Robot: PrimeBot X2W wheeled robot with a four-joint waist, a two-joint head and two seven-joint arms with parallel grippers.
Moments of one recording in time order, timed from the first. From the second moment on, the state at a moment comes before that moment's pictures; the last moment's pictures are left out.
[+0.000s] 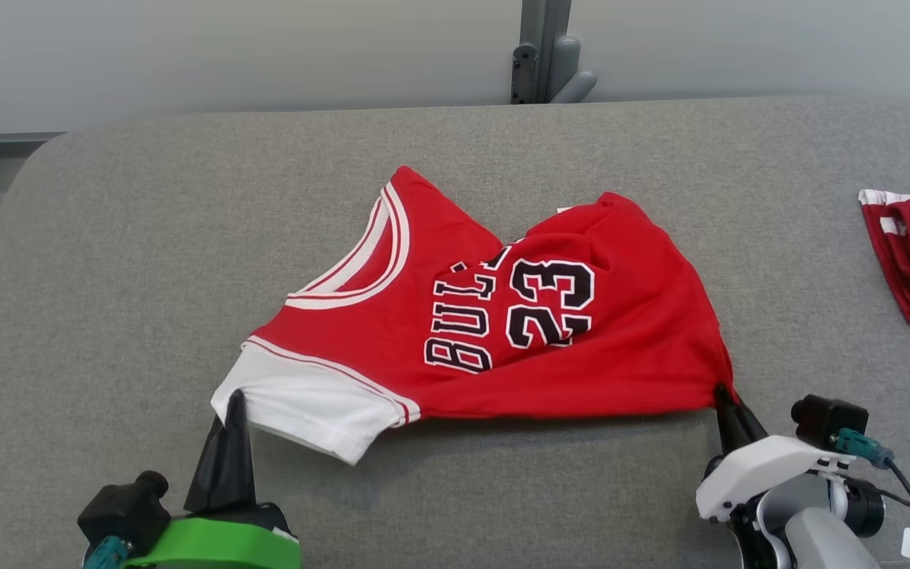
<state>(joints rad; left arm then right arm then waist) 0.04 0.09 -0.16 0.12 -0.49 -0.02 -0.25 -0.21 -0.05 0.02 0.64 0.38 0.13 -0.17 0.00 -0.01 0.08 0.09</state>
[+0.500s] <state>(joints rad) -0.10 0.09 -0.11 -0.09 -0.55 -0.05 -0.25 -0.19 -0.05 -0.01 0.10 0.56 0.13 -0.17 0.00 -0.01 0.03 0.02</state>
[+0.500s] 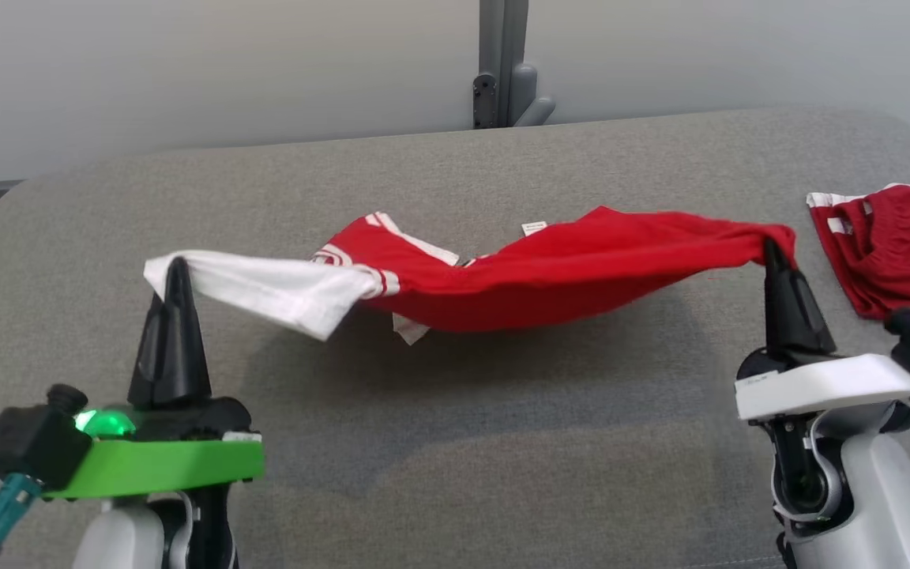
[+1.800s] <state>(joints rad) -1.25 0.26 -0.16 0.30 -0.48 -0.09 0.04 -1.10 -0.06 -0.03 0.35 0.45 0.13 0.03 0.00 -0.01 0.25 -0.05</state>
